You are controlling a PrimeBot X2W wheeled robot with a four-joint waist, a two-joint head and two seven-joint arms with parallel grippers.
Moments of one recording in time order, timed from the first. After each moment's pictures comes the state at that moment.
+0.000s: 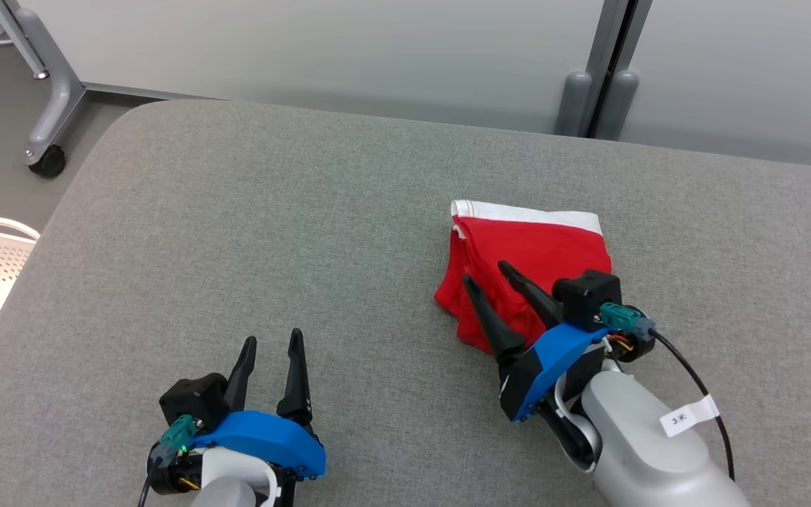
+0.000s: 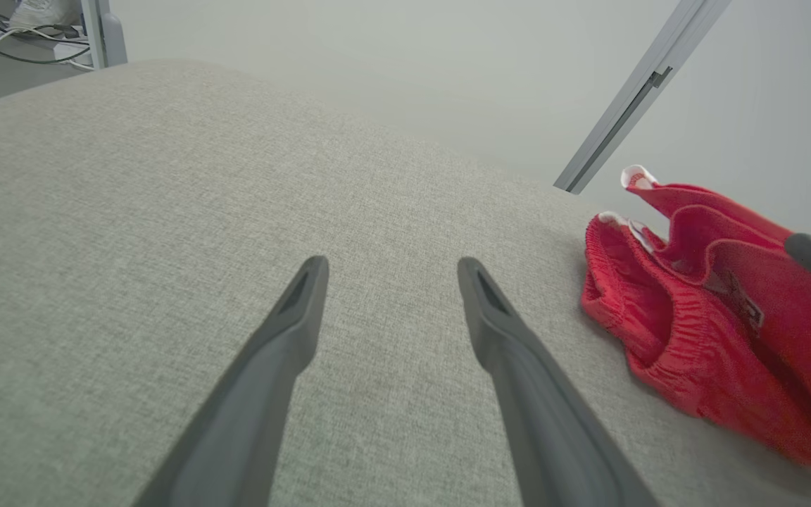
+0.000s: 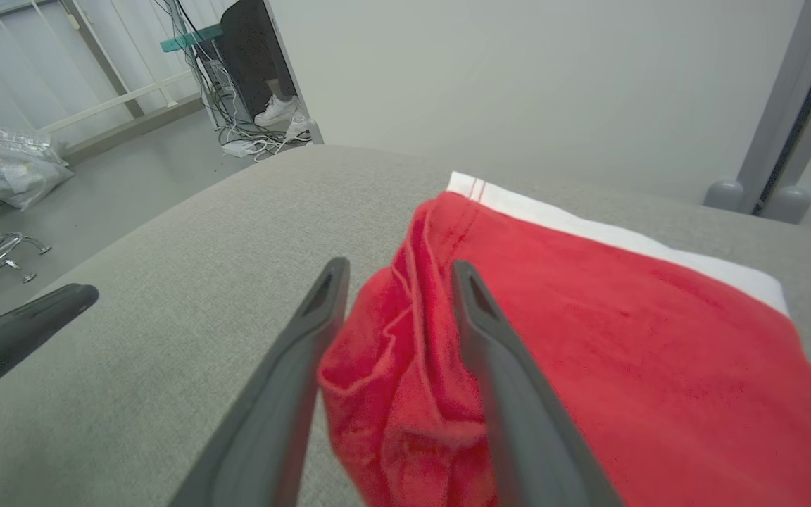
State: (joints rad) left arm -0.22 0.05 -0.30 0.54 -0.53 0.00 -0.26; right arm -0.60 -0.05 0.51 0.79 0.43 0.13 -0.26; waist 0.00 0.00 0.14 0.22
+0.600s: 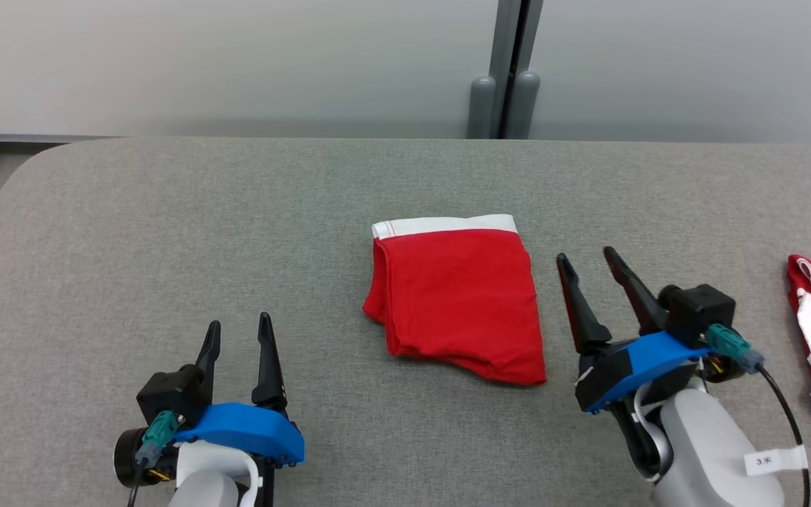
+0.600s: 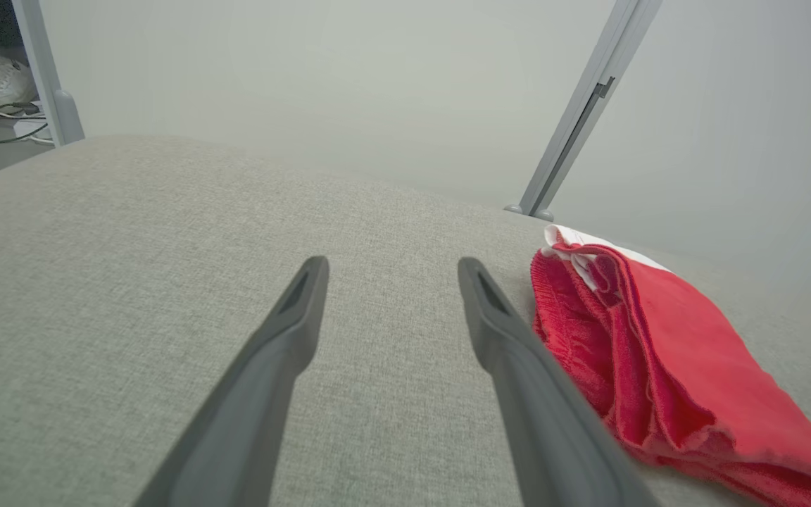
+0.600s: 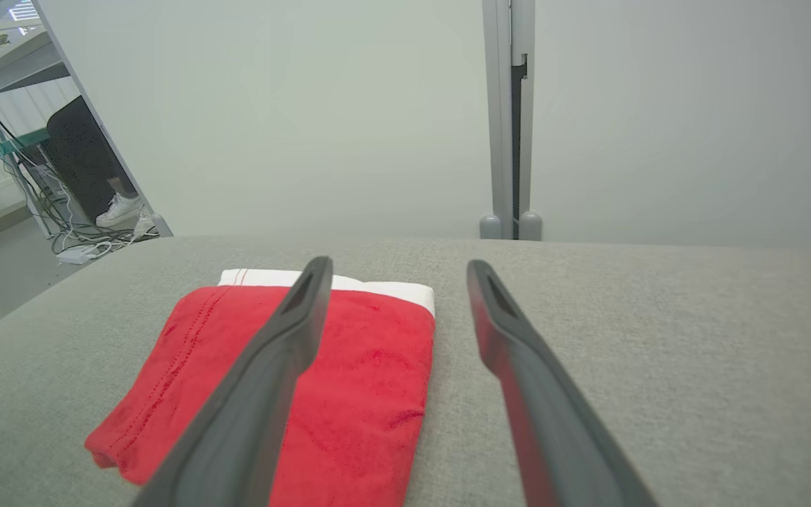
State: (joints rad) left arm -0.21 0.05 -0.21 0.47 -0.40 0.06 -0.26; right arm -0.43 -0.05 0.20 0.56 0.29 0.13 -0.26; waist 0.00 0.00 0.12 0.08
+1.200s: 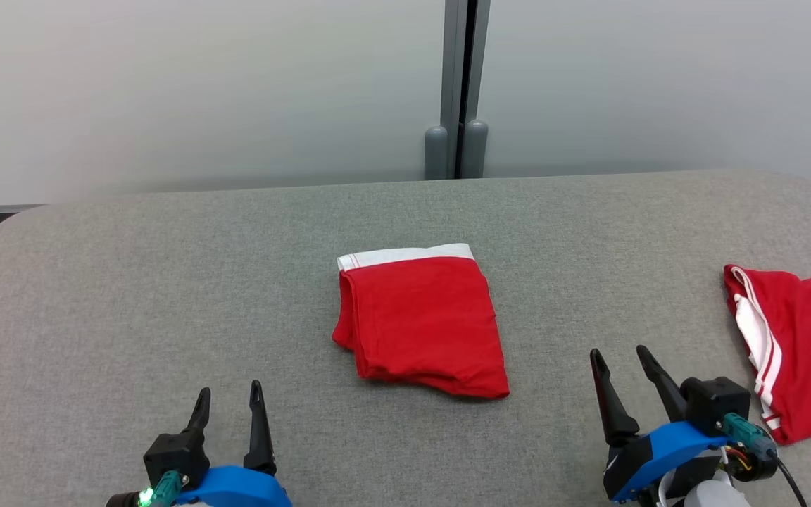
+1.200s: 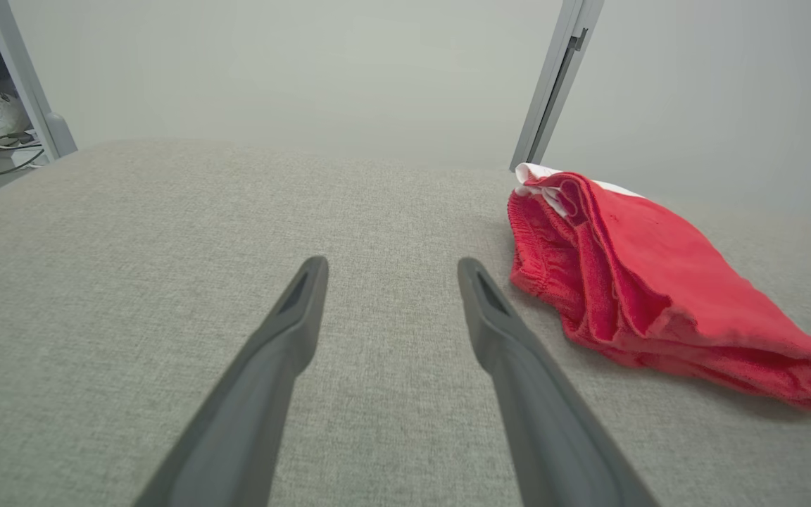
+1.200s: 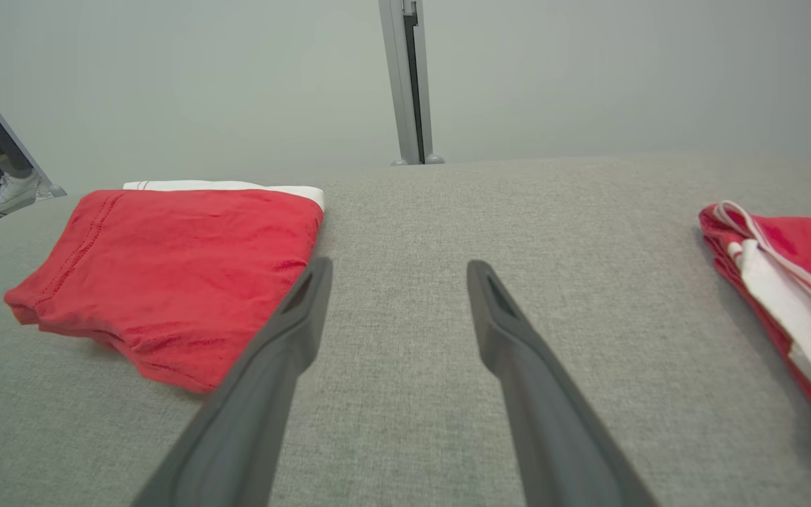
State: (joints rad) left arm -0.08 0.05 -0.17 0.48 -0.27 0.07 -0.26; right arm -0.21 -0.05 0.06 0.55 0.18 0.13 -0.26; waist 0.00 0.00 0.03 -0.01
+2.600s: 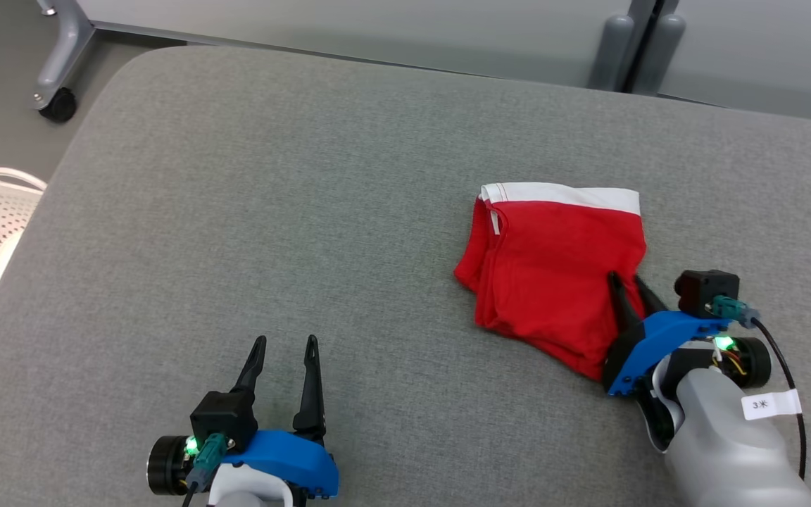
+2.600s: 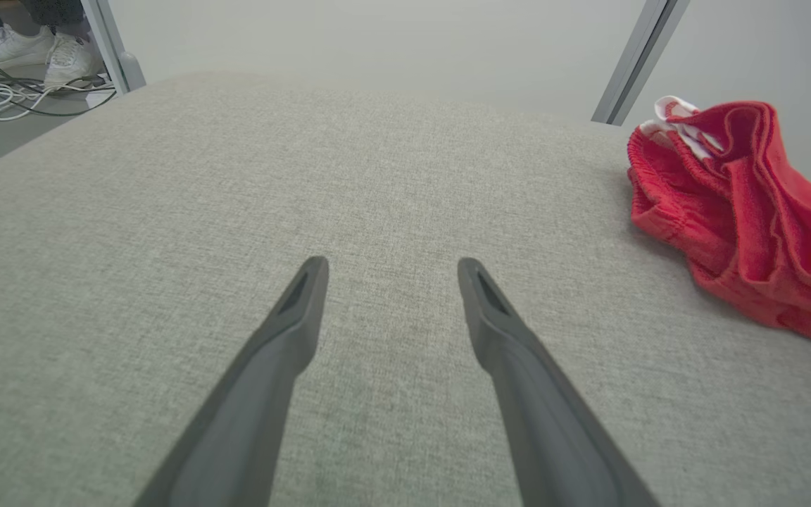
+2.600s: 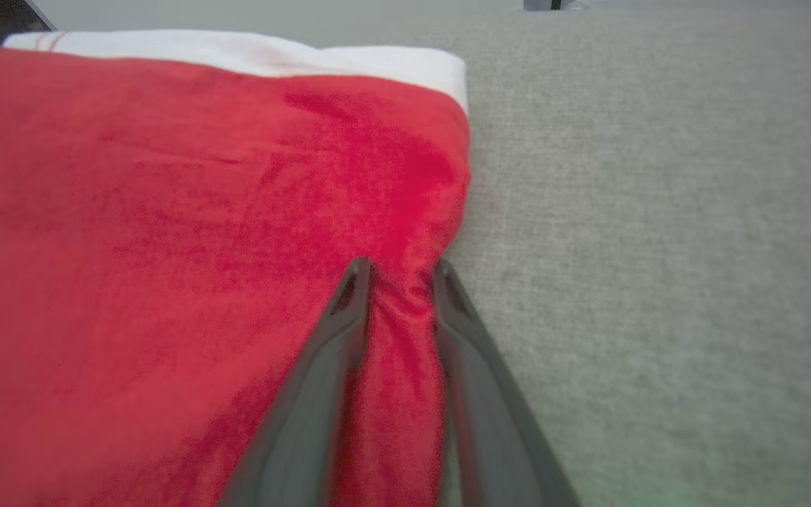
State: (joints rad) left arm -0.15 0.05 -0.32 0.42 -0.31 0.07 -0.26; right arm -0.66 -0.05 0.01 1.11 0.17 0.13 -0.27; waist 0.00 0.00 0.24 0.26
